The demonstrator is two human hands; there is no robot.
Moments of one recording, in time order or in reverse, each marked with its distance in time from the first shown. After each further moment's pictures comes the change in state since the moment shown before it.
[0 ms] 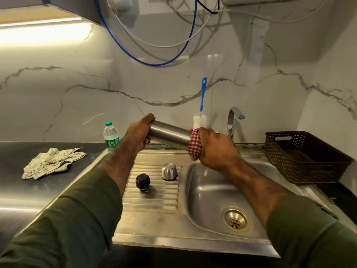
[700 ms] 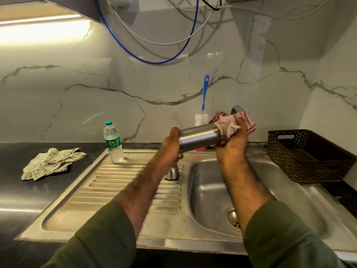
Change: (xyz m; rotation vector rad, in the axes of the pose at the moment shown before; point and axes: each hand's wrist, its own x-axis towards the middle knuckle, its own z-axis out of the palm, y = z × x) left_hand -0.057 -0.046 0.065 0.086 -0.229 -0.040; right_hand 0.031 0.012 0.023 2.317 0.493 0.849
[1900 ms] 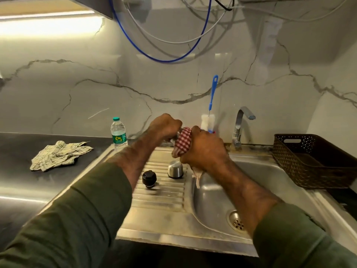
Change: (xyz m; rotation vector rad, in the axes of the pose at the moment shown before) left_hand 0.028 0.064 -0.042 0.741 0.184 0.208; right_hand -0.063 0.035 0.039 -2.151 -0.490 -0.544
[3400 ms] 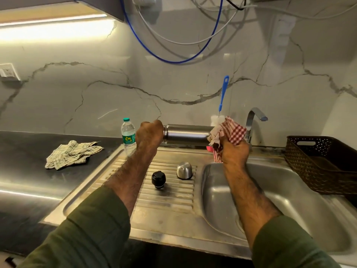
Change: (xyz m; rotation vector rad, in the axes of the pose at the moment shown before) left_hand -0.008 -0.058 -0.012 -0.453 0.362 -0.254; right_hand 0.022 0.048 0.051 1.273 0.551 0.604
